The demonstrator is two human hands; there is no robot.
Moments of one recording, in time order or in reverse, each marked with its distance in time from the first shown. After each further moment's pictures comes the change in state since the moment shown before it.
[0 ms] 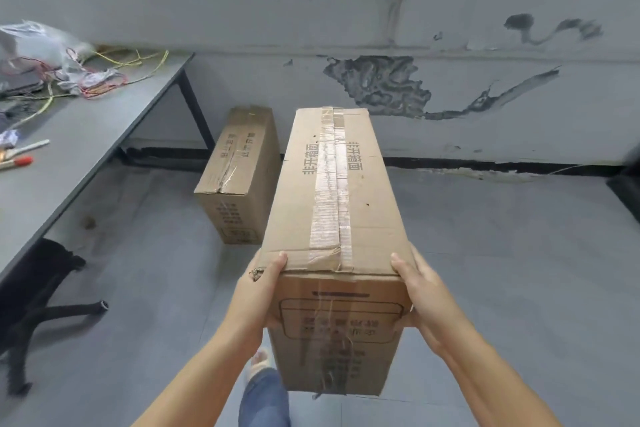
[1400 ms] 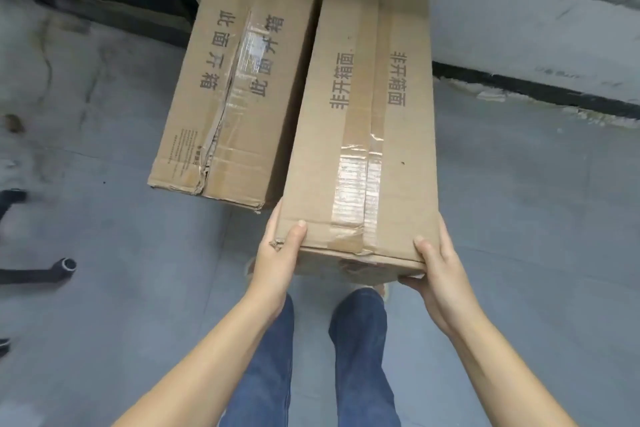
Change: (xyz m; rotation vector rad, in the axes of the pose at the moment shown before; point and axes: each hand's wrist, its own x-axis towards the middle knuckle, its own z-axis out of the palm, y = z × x) left_hand 0.611 -0.068 -0.033 -0.109 0.105 -0.328; right_hand 0.584 0.046 0.187 -0.070 0.006 0.341
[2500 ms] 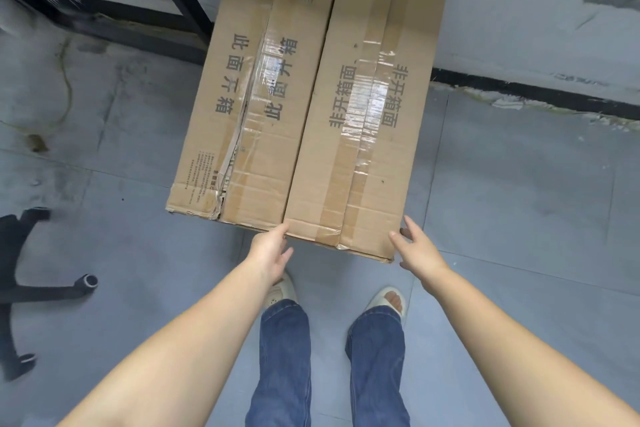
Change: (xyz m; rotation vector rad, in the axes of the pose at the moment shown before) left_hand 0.097 0.021 -0.031 -0.248 0.215 -0.462; right_hand 0.085 -0.012 0.044 -0.331 -0.043 0.121
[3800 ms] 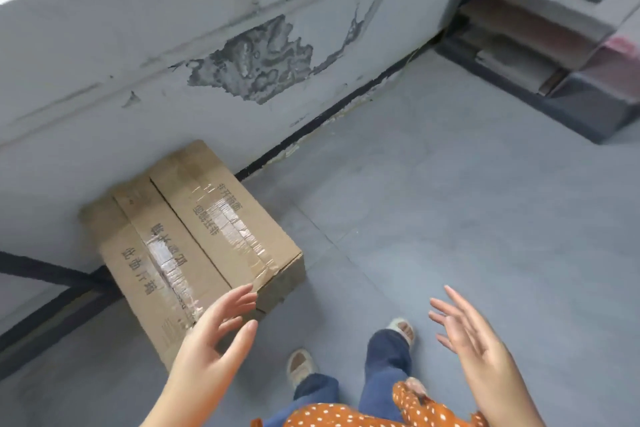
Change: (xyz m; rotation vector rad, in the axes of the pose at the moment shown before) left_hand -0.365 0.069 -0.147 1.257 -0.980 1.158; right_hand -0.498 0.065 0.120 0.816 0.974 -0.272
